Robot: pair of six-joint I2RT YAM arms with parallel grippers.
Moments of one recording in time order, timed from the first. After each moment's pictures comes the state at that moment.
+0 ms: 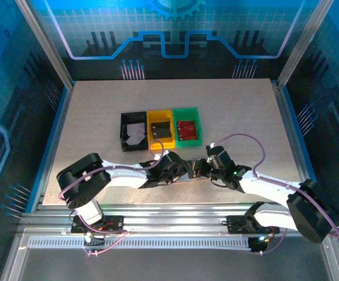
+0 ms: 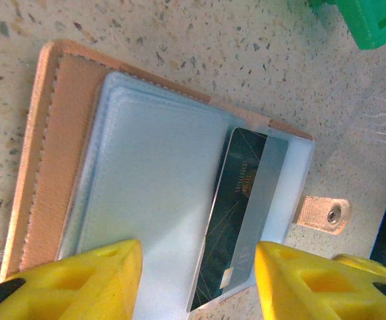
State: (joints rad) left arm -0.95 1.68 0.72 0.16 -0.07 -1.49; right arm 0.67 1.19 0.43 0.01 -0.10 0.88
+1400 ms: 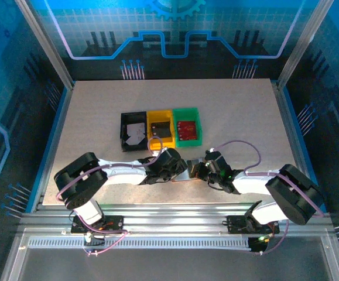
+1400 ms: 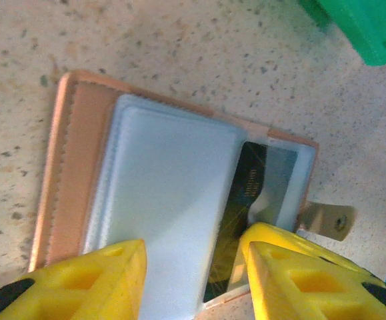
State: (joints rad) left arm -0.91 1.66 0.77 0.04 -0.05 -1.42; right arm 0.67 1.40 0.33 0.30 -0.09 0.98
